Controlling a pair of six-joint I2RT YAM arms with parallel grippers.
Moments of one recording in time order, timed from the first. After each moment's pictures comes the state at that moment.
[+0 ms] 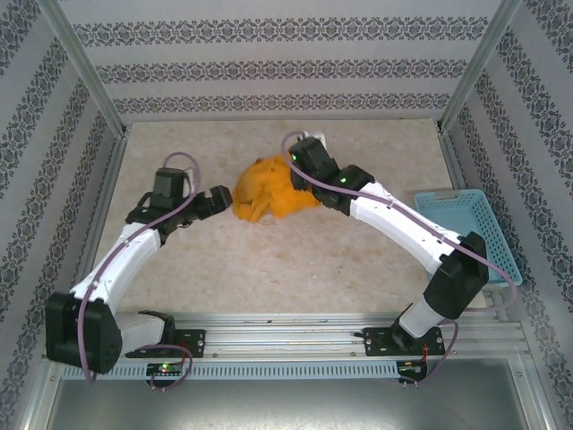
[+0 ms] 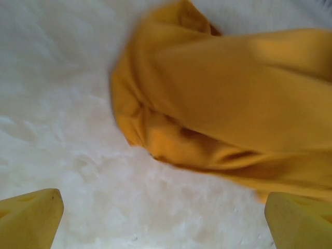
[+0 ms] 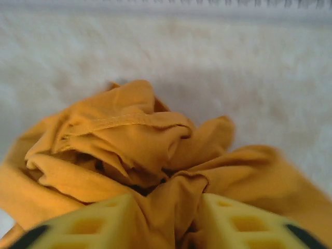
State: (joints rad) left arm -0.20 1.24 0.88 -0.45 0.28 -0.56; right arm 0.69 1.58 1.39 -0.62 0.36 0.48
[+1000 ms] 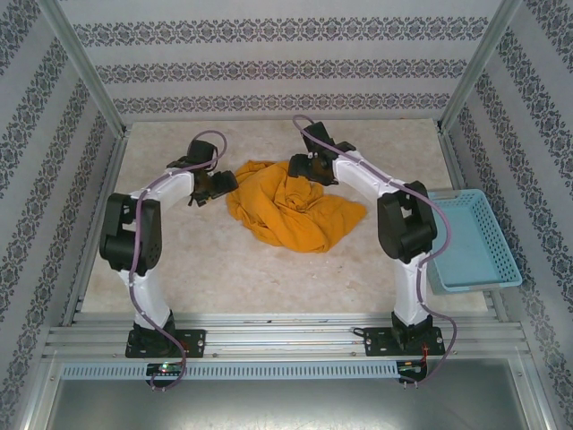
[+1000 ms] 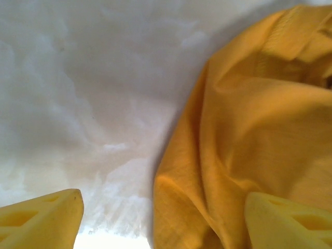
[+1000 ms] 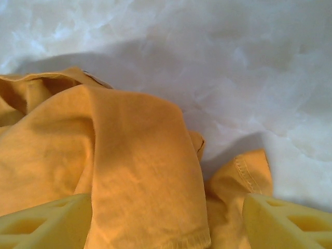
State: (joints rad) left arm -0.14 1.92 1.33 -0.53 0.12 -0.60; right arm 0.44 2.11 1.72 -0.62 -0.02 0.57
